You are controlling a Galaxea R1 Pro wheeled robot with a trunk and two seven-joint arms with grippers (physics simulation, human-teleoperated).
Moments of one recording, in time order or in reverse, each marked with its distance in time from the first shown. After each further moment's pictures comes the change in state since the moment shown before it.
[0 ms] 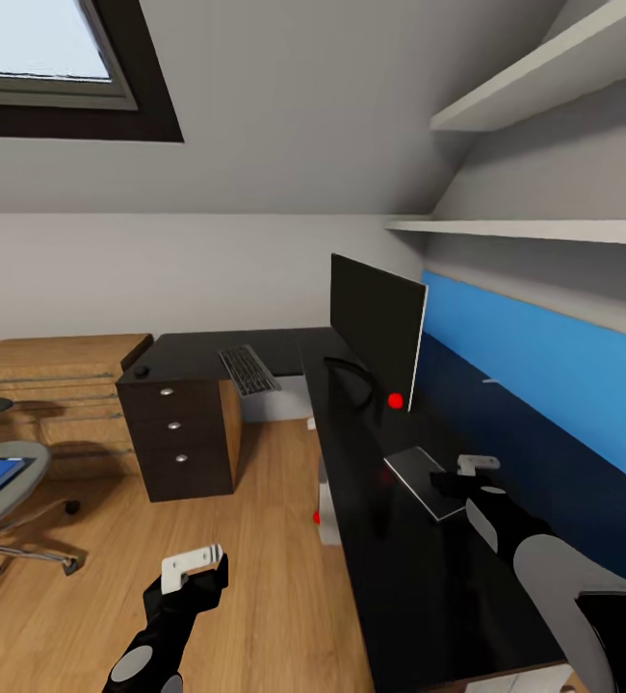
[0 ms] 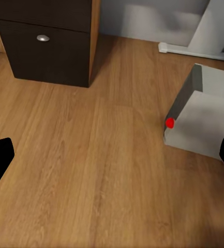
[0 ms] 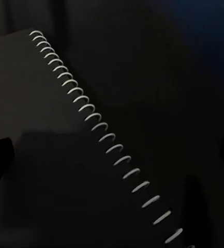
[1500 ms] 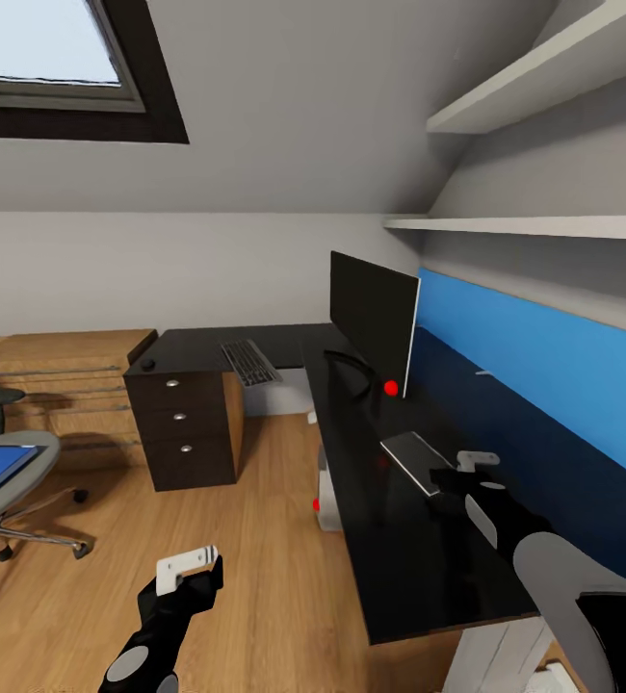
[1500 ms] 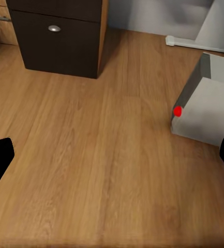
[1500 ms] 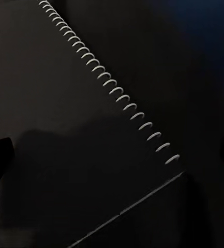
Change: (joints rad) left arm 0.000 0.005 0.018 0.008 -0.003 0.002 0.000; right arm 0.000 0.000 -0.001 -0.032 0.003 0.030 -0.003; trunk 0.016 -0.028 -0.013
